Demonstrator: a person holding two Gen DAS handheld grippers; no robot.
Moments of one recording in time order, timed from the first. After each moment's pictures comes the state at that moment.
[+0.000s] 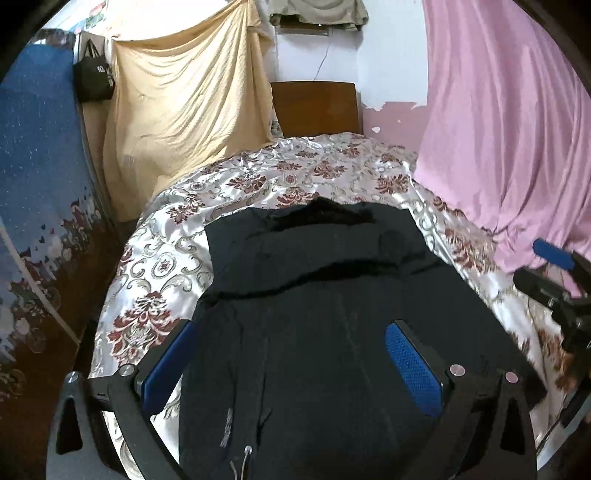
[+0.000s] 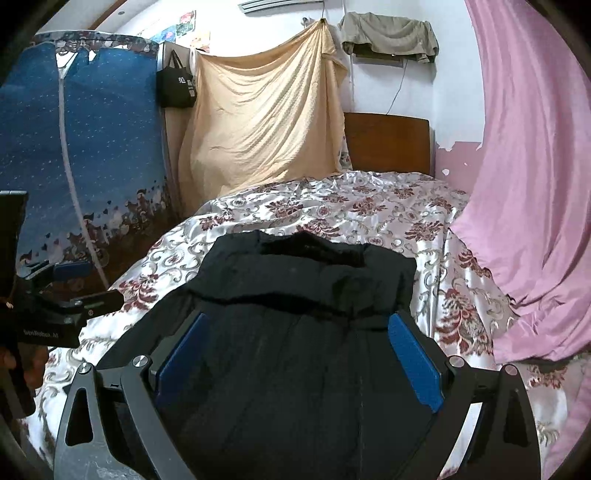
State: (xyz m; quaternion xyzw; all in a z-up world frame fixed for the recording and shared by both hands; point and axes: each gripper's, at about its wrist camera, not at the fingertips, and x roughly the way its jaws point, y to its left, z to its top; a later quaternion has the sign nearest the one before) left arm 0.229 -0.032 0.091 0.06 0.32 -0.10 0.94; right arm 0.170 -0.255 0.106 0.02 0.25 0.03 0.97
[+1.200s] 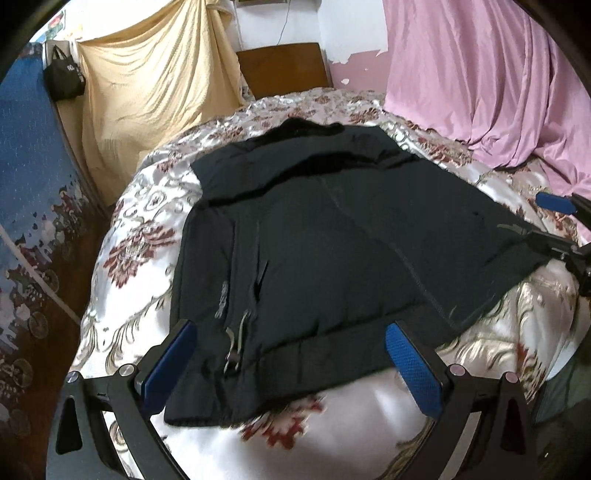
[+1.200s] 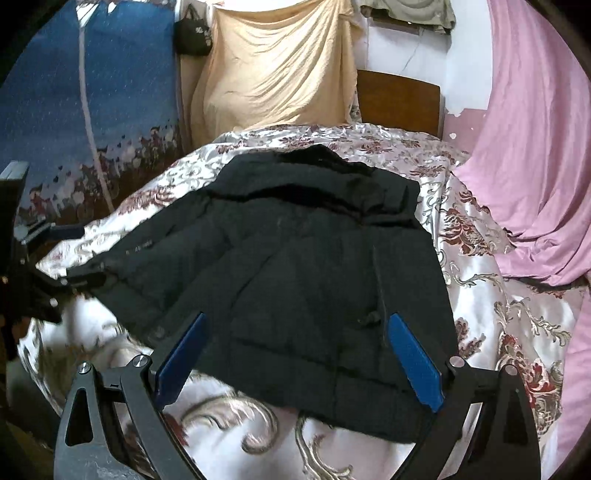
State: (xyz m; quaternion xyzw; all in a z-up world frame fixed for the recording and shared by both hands) left arm 0.136 0.000 0.002 0.13 0.38 -0.14 0.91; right arm 0.070 -0.240 0.017 -0.03 0.33 0.04 0.94
